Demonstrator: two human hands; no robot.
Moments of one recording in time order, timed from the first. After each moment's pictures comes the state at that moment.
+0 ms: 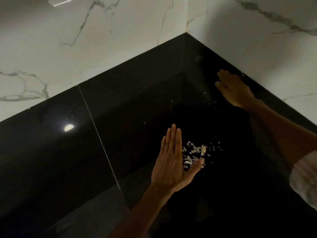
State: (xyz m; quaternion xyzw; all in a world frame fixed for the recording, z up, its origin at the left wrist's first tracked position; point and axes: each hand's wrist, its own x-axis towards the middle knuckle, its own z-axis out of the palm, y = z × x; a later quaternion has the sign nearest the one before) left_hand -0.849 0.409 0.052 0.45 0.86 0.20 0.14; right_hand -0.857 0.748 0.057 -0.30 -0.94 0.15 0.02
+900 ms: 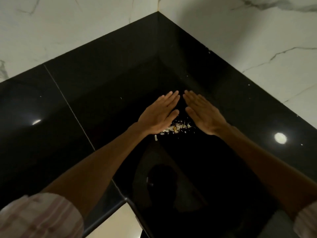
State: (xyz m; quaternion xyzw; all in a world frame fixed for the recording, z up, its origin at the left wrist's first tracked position) left_hand -0.895 0.467 0.034 0.65 0.74 0.10 0.14; right_hand -0.732 0.606 0.042 -0.19 -0.97 0.14 -0.04
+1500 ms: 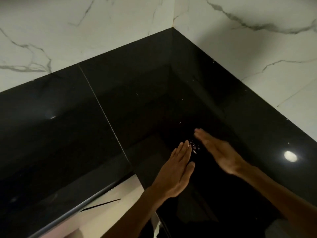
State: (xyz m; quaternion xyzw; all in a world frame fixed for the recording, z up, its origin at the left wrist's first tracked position) left_hand -0.708 0.331 0.057 0.52 0.76 0.26 0.29; right_hand -0.602 0.521 0.080 -0.20 -0.87 0.45 -0.04
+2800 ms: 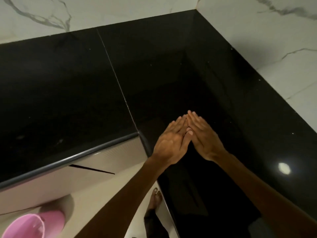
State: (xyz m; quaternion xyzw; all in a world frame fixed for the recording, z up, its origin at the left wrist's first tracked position) left_hand -0.690 0.315 0.035 0.48 0.81 0.30 0.14; right_hand -0.613 0.458 0.045 -0.11 -0.98 0.16 -0.07
